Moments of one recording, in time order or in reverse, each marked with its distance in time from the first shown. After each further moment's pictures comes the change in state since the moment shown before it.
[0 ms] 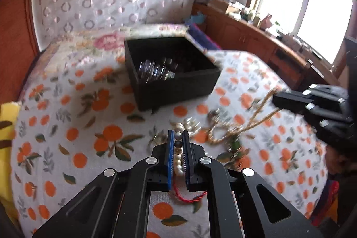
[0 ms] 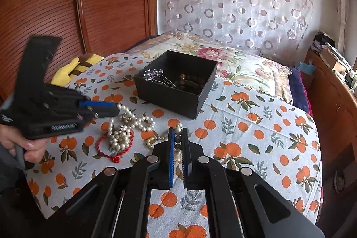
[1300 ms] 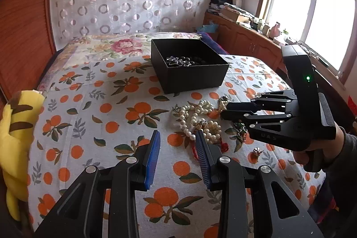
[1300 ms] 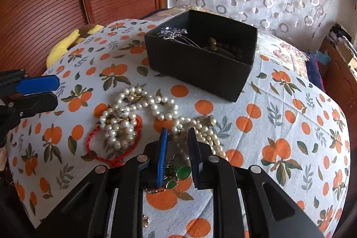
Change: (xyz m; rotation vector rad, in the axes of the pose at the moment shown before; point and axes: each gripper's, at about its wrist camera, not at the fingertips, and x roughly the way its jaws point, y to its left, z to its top) left arm -0.044 0.013 -0.046 -0.038 -0.044 0.083; right arm 0.086 0.029 -0.009 -0.035 0.173 0.048
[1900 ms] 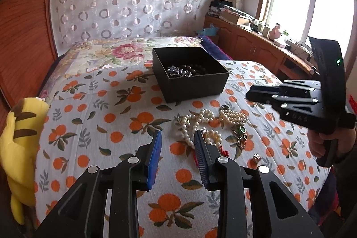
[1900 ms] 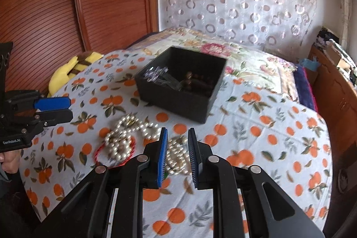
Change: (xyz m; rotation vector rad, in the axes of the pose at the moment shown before) left arm -0.005 0.002 0.010 0.010 -0.019 0.010; right arm -0.055 -0.020 0.007 0.044 -0.130 -0.019
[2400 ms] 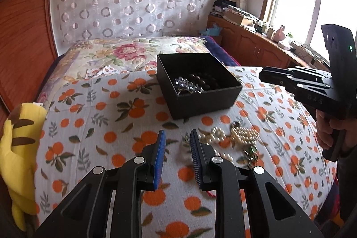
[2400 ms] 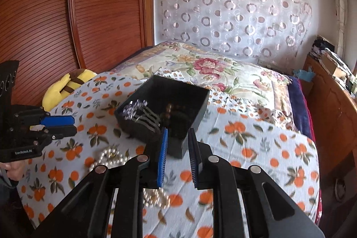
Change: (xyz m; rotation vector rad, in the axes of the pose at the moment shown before) left arm 0.023 0.009 0.029 -0.010 0.008 0.011; right arm -0.012 -0.034 0.035 0.004 -0.094 -0.041
